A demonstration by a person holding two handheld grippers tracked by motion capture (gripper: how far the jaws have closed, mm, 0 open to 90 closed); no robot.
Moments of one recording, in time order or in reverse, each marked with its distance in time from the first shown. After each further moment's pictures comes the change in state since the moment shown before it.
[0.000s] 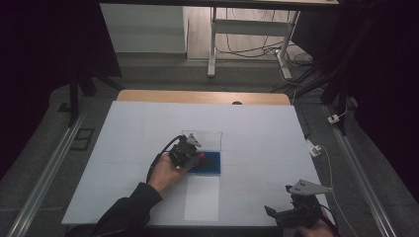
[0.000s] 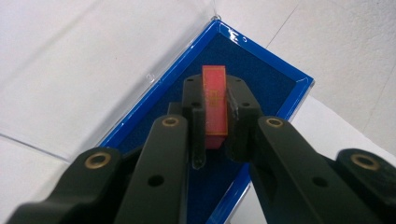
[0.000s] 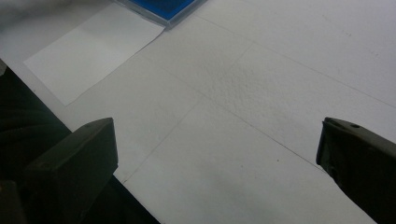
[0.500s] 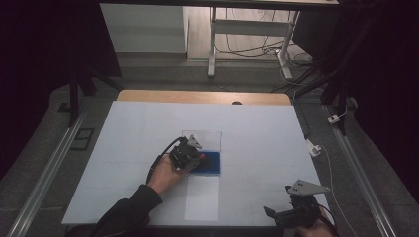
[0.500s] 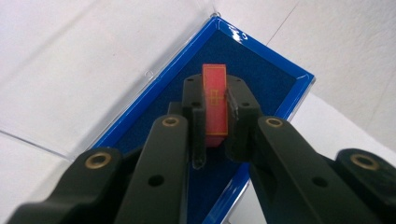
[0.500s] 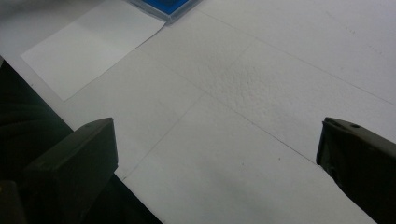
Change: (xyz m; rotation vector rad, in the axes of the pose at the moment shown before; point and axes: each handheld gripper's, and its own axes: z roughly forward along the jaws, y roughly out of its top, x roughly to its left) left arm -0.009 0.000 0.001 0.009 0.049 0.034; right arm 0.002 0.001 0.002 0.022 -0.002 -0.013
